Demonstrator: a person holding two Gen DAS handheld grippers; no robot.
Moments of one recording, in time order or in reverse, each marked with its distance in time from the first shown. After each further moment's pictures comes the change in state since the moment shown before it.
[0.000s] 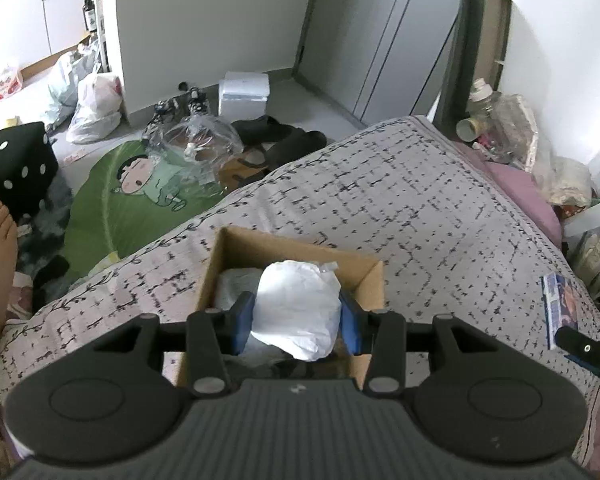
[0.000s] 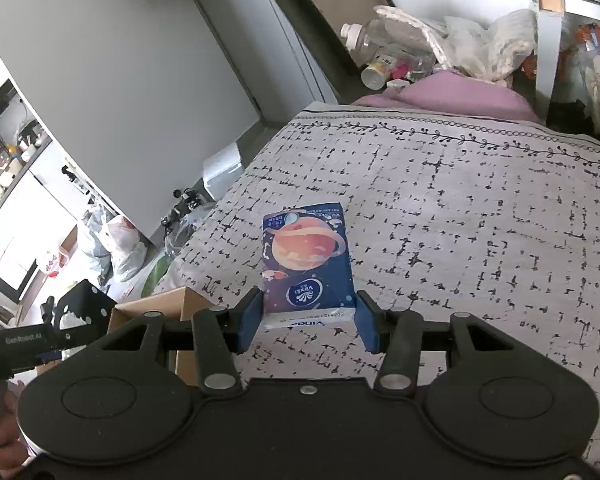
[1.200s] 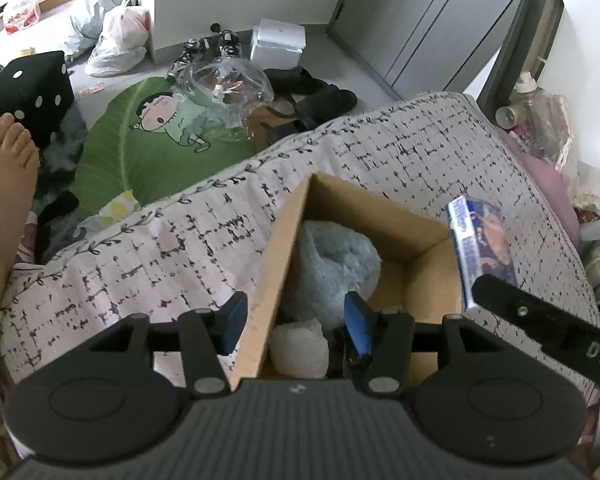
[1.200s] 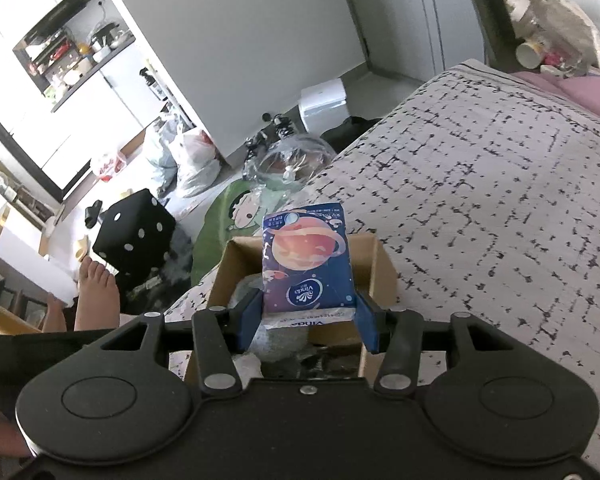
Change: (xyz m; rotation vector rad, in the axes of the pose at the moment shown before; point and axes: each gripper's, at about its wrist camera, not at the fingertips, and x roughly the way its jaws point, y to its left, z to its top) left arm 0.020 0.074 -0.007 -0.117 0.138 -0.011; right arm 0.066 0.154 -0.023 -0.237 0.181 0.159
